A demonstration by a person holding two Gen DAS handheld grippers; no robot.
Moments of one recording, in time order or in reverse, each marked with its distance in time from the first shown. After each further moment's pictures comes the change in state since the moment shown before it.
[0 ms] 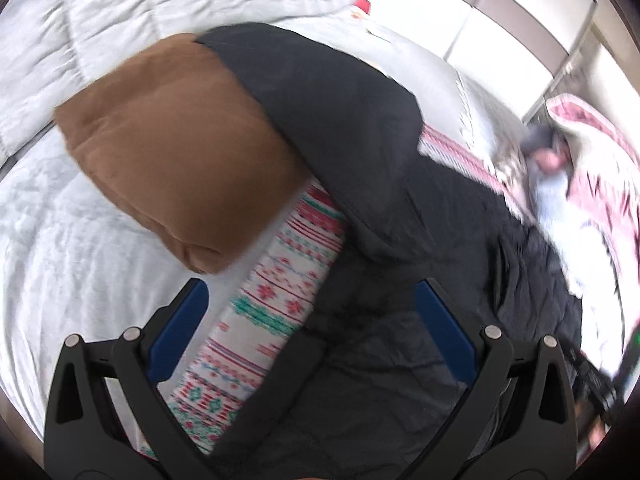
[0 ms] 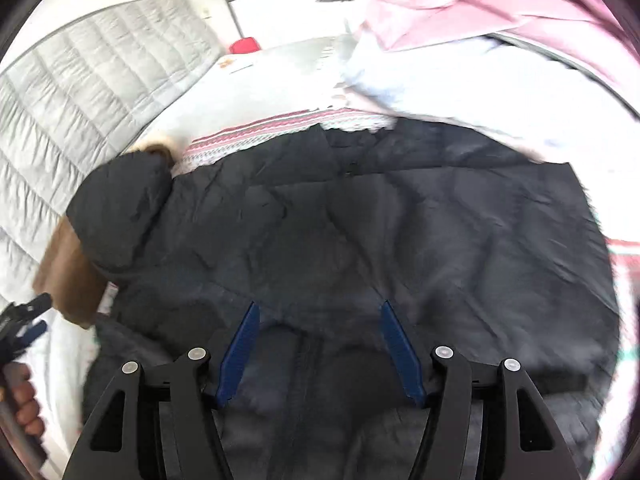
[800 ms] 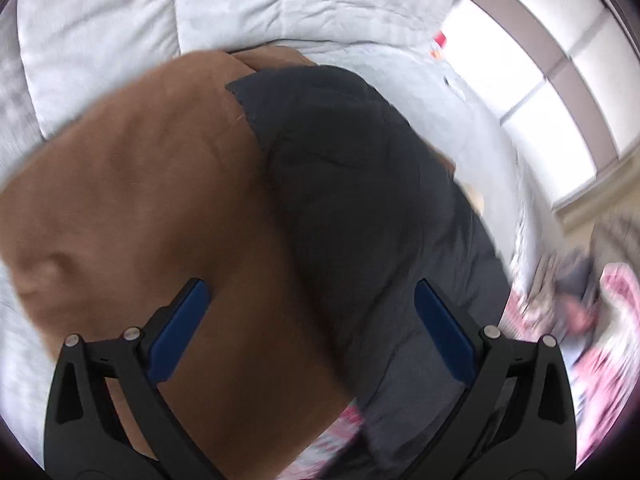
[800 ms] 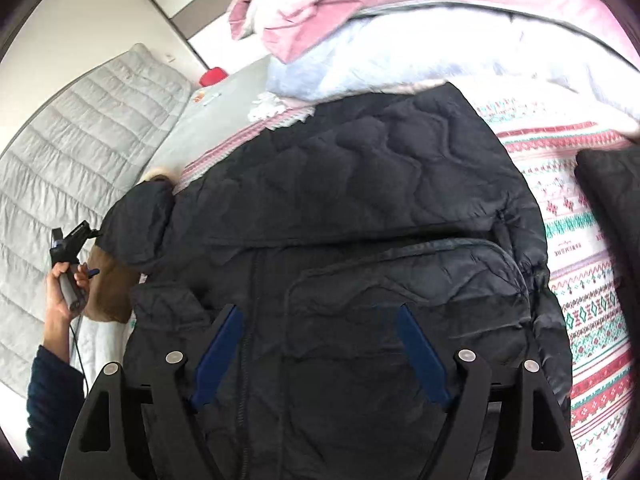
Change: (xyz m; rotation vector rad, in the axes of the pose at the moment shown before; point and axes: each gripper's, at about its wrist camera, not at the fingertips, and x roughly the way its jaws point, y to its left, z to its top) left arm 0.106 0.062 0.162 -0.313 0.006 -0.004; right arm -0.084 -0.099 -0.090 0.223 -0.014 0.091
